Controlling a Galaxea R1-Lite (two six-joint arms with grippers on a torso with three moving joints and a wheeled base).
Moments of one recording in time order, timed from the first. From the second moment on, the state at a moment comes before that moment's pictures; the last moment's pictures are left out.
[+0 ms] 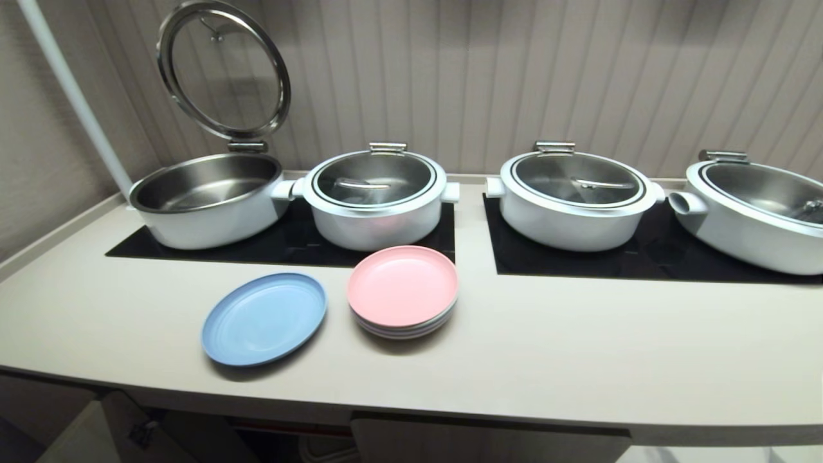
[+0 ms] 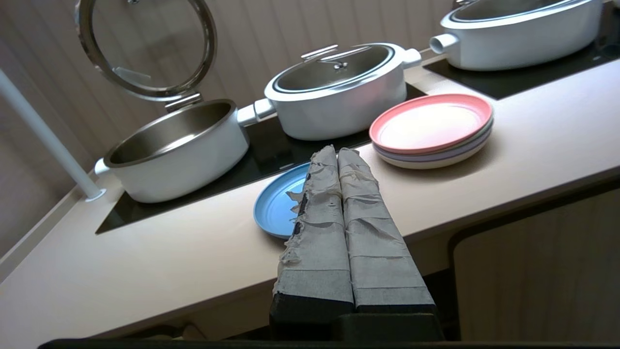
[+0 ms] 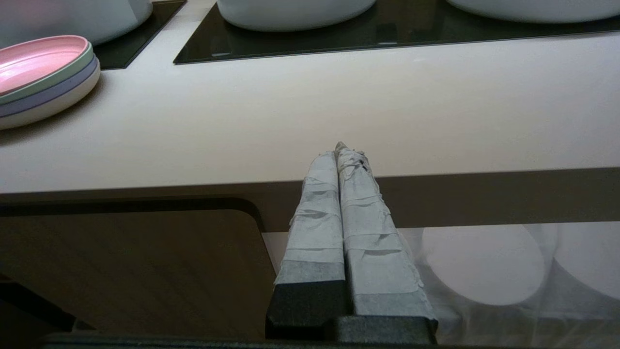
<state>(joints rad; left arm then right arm) 0.00 0.00 -0.29 0.07 -0.26 0.24 0.00 0.00 0.00 0.00 -0.06 0.08</state>
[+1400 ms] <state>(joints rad) 0.03 0.99 -0.61 0.24 -0.21 0.24 0.00 0.00 0.00 0.00 -0.06 0.08</state>
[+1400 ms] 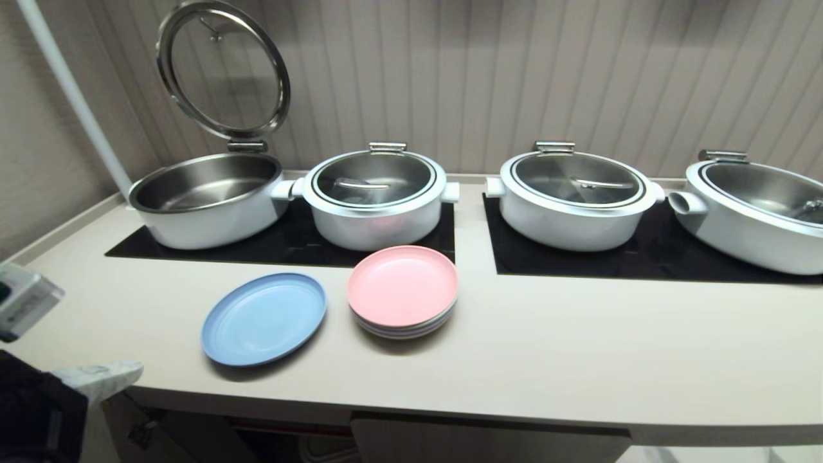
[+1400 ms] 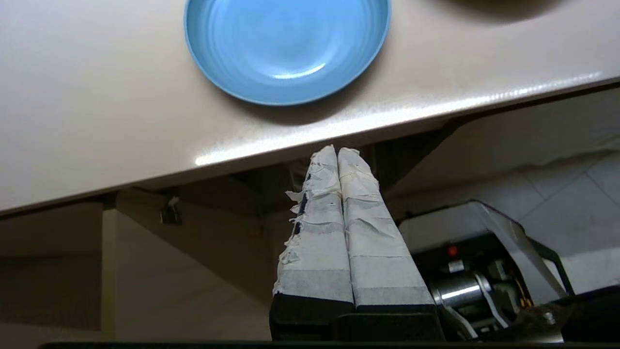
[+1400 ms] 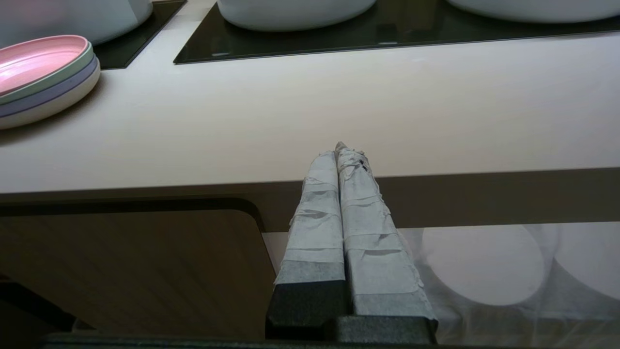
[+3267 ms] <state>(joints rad) 0.13 1.60 -0.97 0.43 -0.06 0.08 0.00 0.00 0.00 0.00 -0.06 0.08</state>
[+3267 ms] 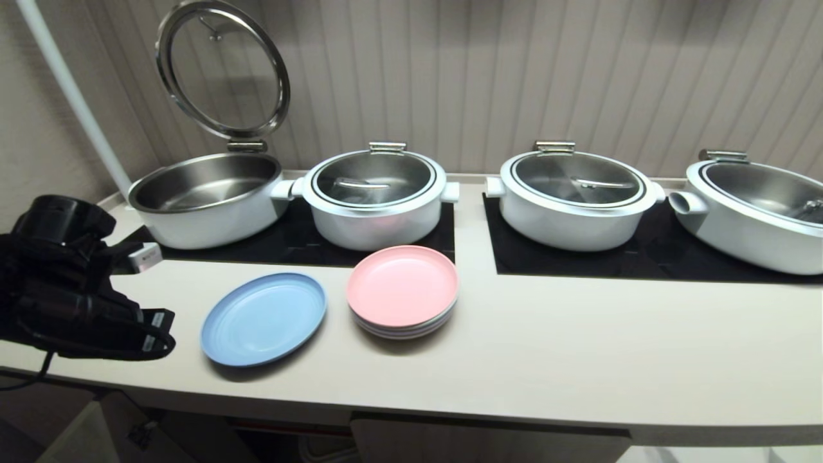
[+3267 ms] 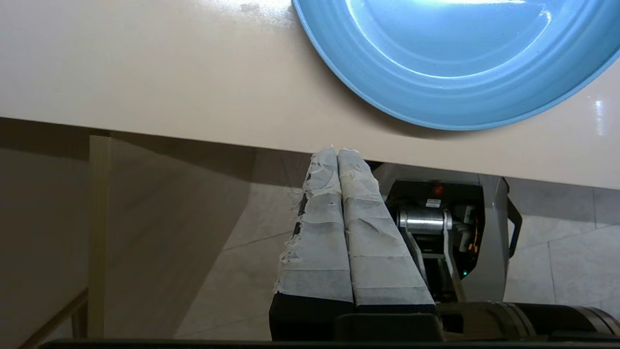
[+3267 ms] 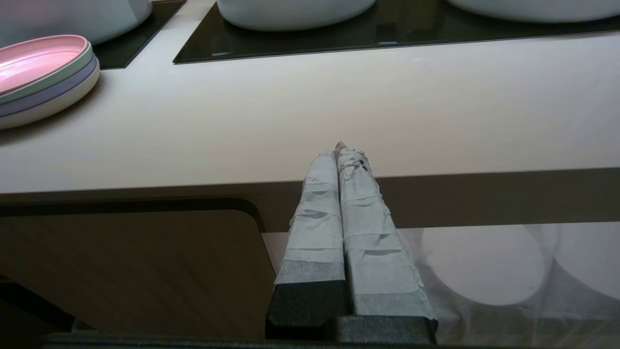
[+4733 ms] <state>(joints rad) 0.14 1.84 -1.17 0.43 -0.05 0.19 0.00 0.00 0.00 0.00 -0.06 0.08</state>
